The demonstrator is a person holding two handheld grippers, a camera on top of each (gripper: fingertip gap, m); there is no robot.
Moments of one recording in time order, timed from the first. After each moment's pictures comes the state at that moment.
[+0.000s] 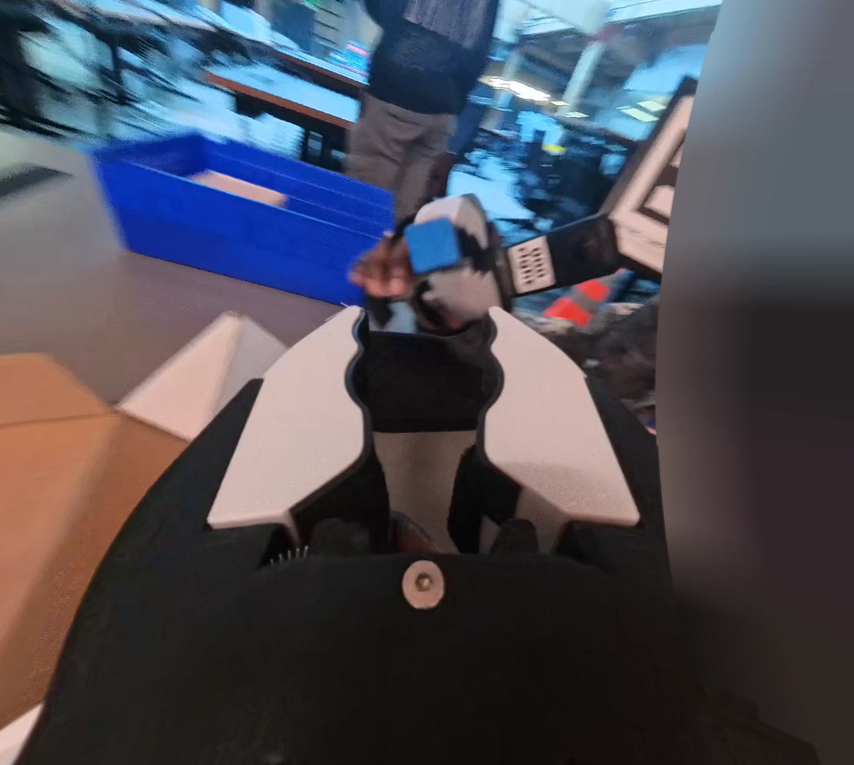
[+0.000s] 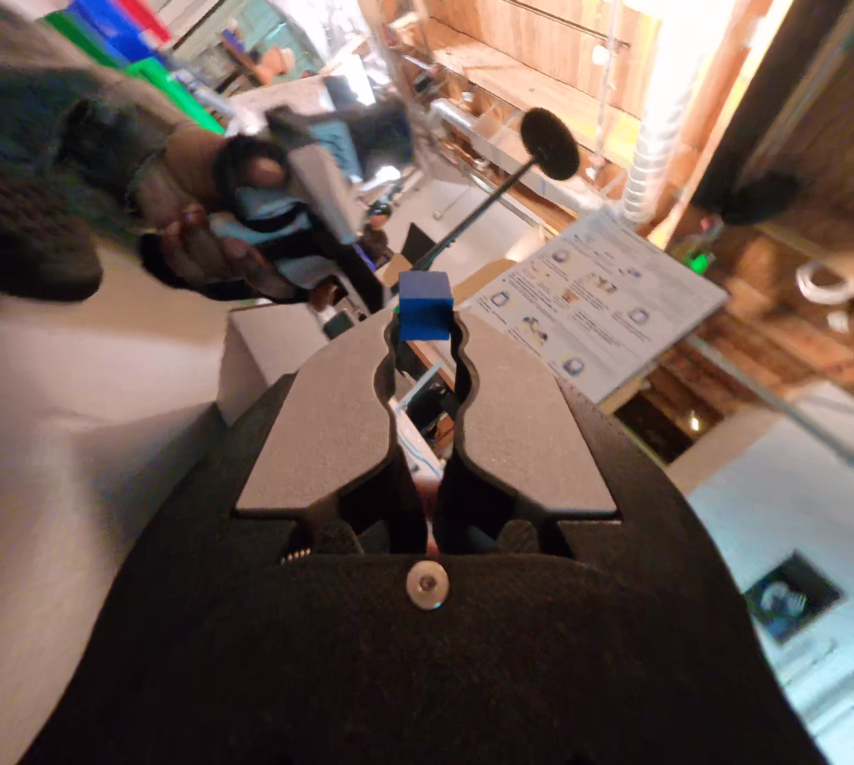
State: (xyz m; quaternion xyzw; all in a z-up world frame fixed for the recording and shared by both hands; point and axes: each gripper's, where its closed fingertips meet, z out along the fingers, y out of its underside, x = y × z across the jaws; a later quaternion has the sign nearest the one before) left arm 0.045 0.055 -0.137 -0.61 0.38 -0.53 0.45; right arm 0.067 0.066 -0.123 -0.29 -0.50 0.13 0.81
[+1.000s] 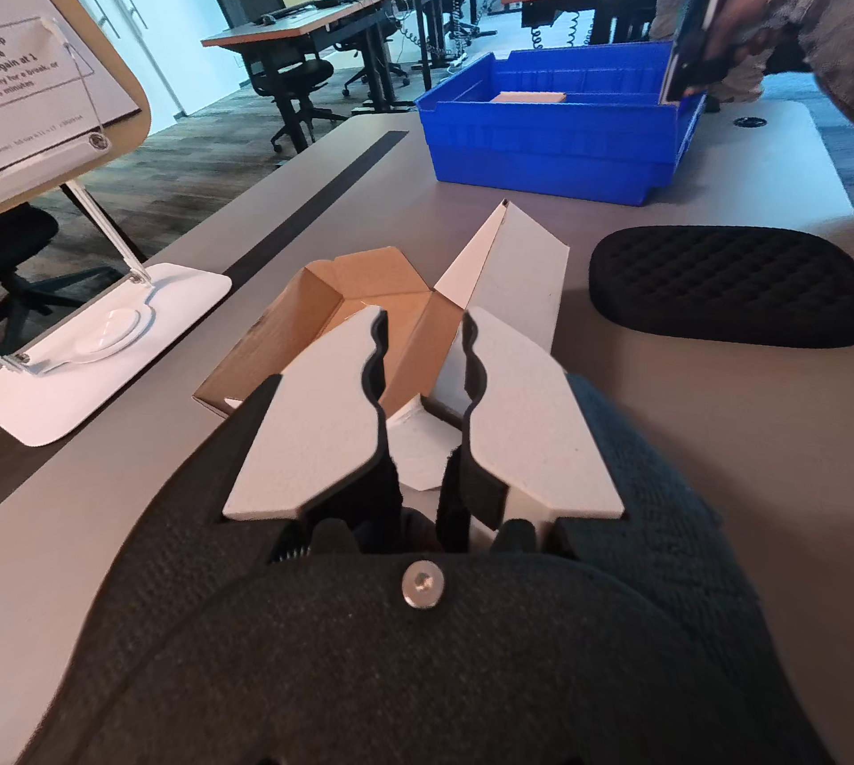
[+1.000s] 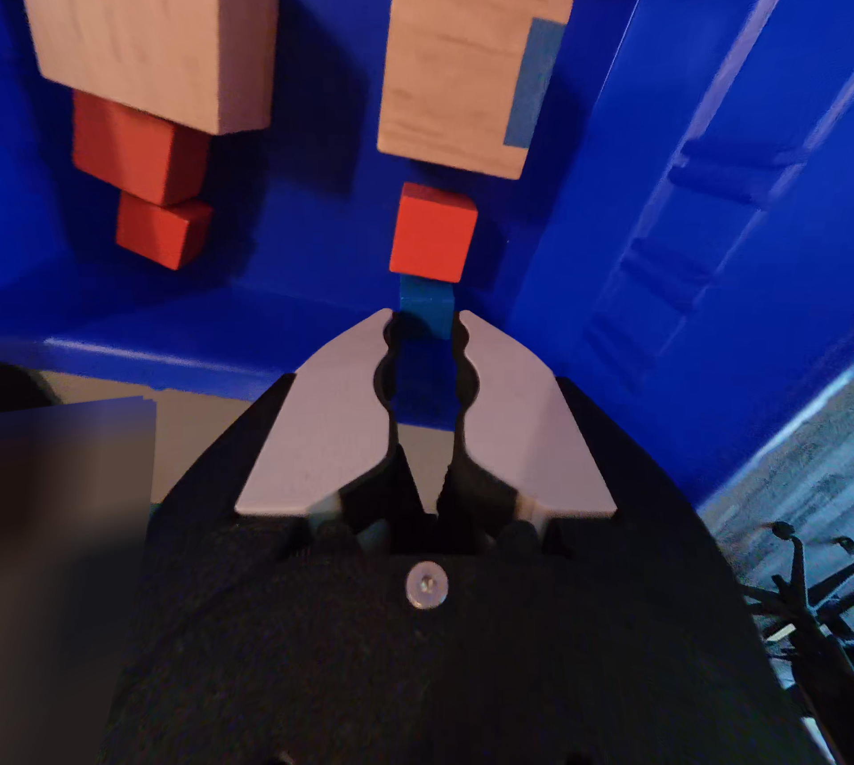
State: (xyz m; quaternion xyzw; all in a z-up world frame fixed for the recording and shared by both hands) left arm -0.041 0.117 -0.177 -0.70 0.37 -0.19 0.58; right arm 0.431 0.167 -0.294 -0.98 -0.20 0.00 0.01
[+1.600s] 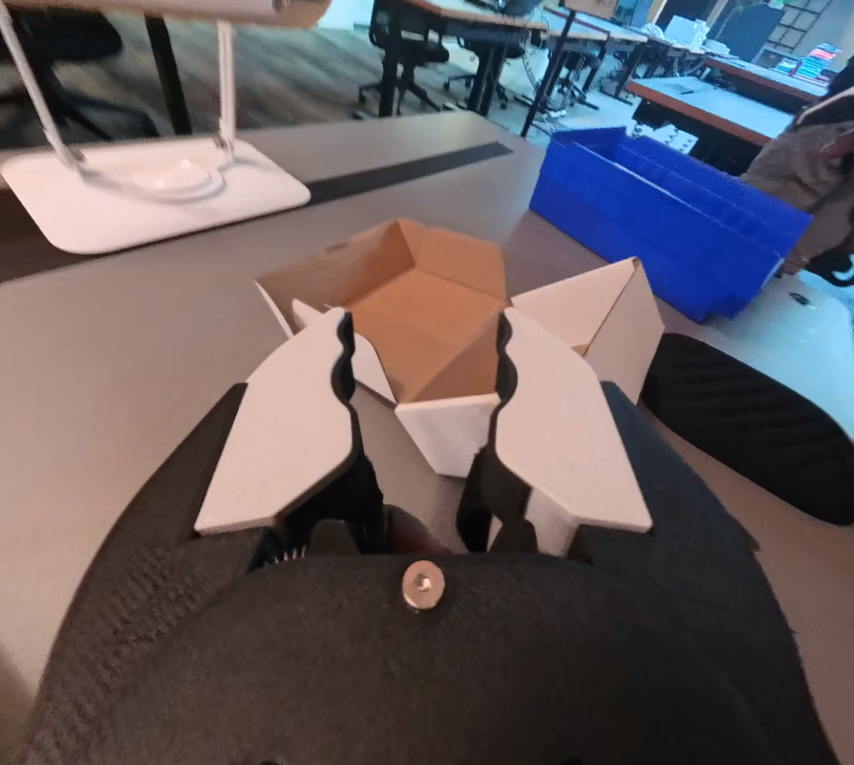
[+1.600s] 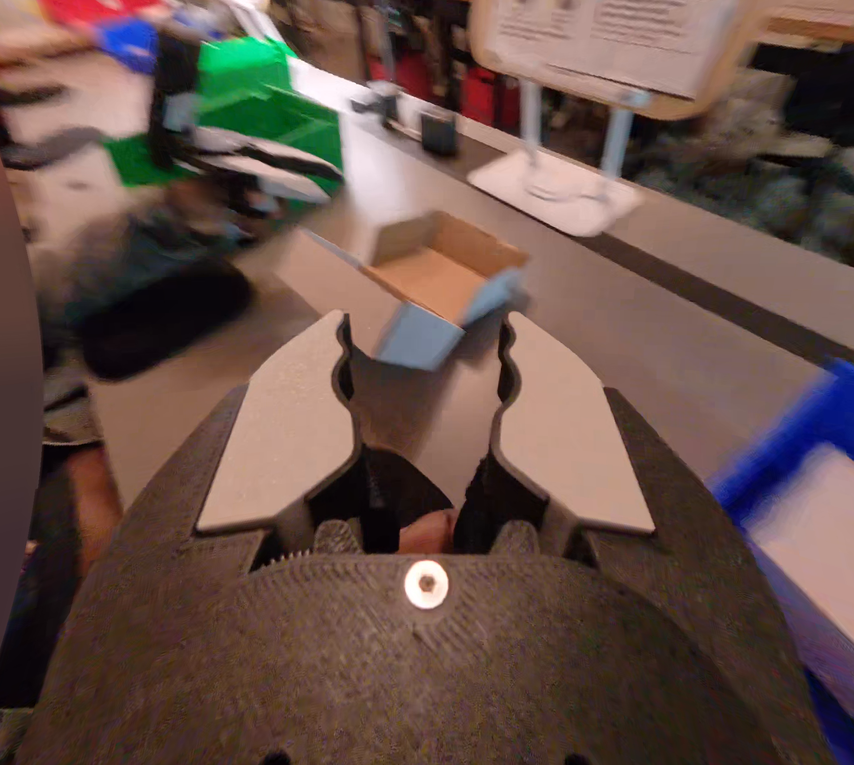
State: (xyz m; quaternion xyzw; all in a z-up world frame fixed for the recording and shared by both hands) left arm -0.097 0.150 -0.186 -0.78 0.14 -0.25 0.56; right arm 0.159 0.136 -0.106 -0.68 -0.43 0.35 0.48
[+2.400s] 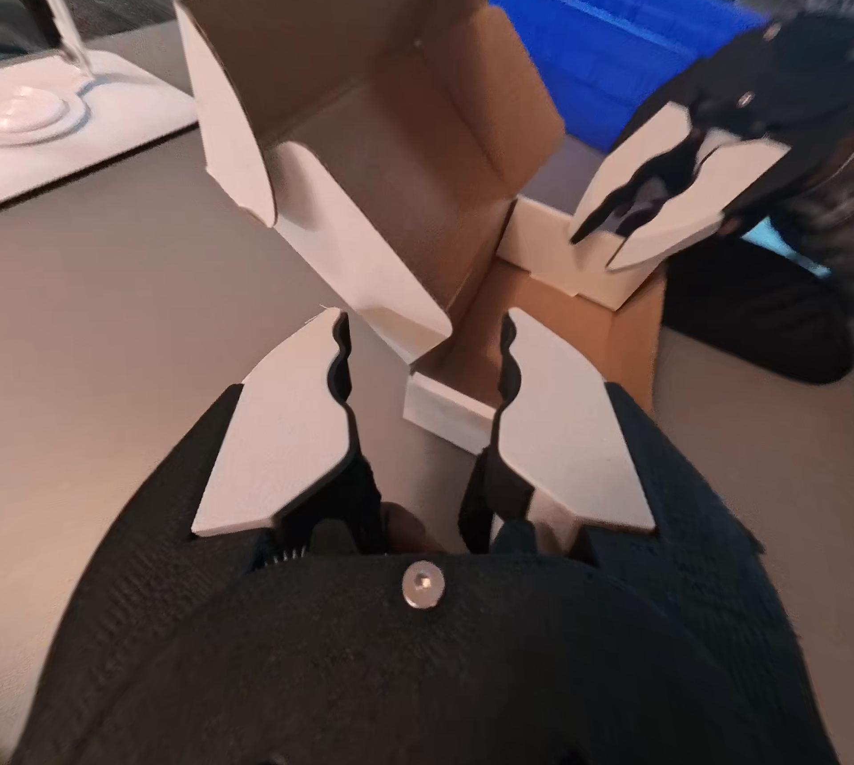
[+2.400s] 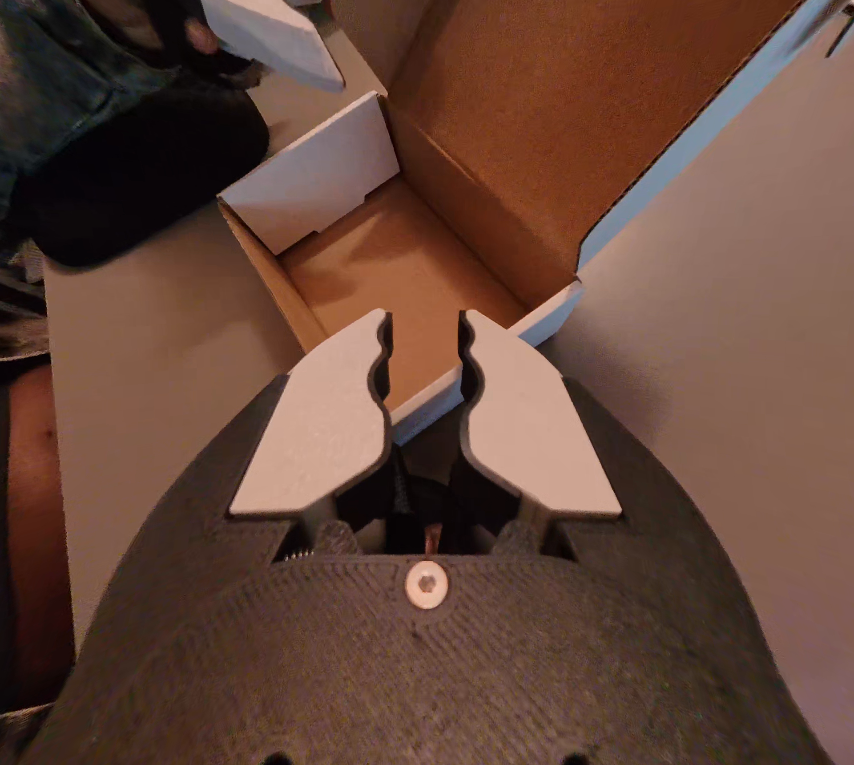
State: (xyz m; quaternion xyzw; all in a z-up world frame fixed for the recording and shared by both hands) left arm -0.064 0.121 -0.227 -0.80 0.25 -0.24 0.49; right arm 0.056 0.112 -0.254 -0.71 -0.54 0.34 0.30
